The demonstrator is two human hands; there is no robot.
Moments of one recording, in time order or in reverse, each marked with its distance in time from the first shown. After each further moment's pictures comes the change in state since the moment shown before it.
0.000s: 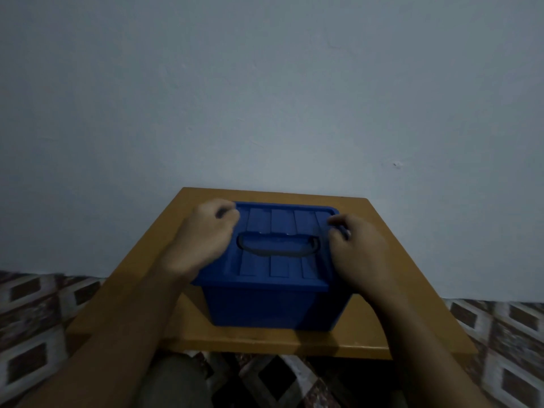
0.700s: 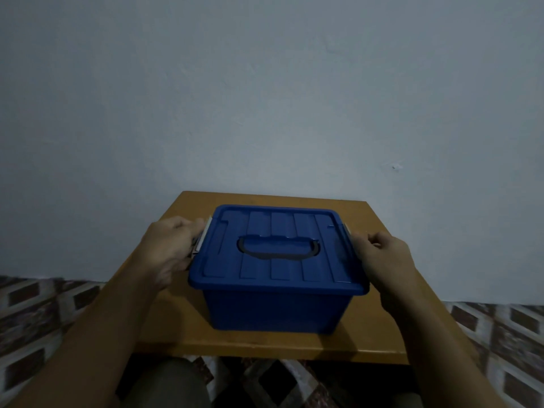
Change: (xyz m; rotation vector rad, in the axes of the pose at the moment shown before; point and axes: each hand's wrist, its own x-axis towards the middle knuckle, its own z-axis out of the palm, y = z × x) left_hand 0.001 -0.024 -0.024 -0.356 0.074 -0.372; right_hand 0.001 0.029 -0.013 0.417 0.060 0.353
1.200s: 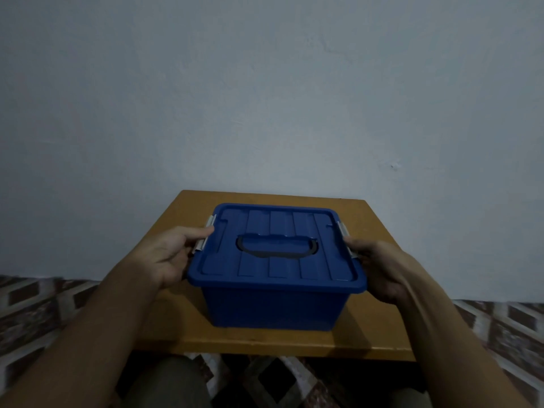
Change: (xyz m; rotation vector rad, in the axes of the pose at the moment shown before) left_hand 0.005 0.002 -0.005 -0.276 -0.295 -0.343; right_hand 0.019 0.005 -0.010 0.523 -0.385 0.459
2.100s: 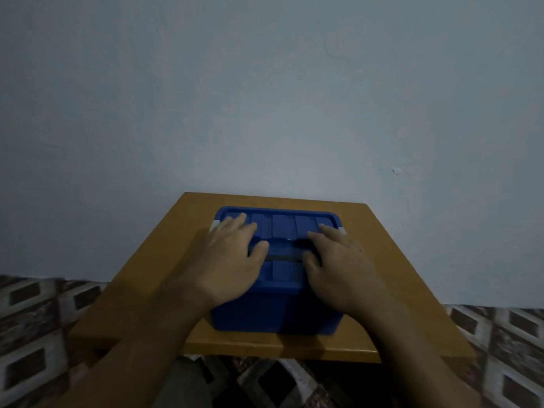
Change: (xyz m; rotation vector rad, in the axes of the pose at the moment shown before) left_hand -0.022 -0.027 0.051 1.304 0.112 0.658; right_hand -0.040 0.019 0.064 -1.536 0.154 -0.637
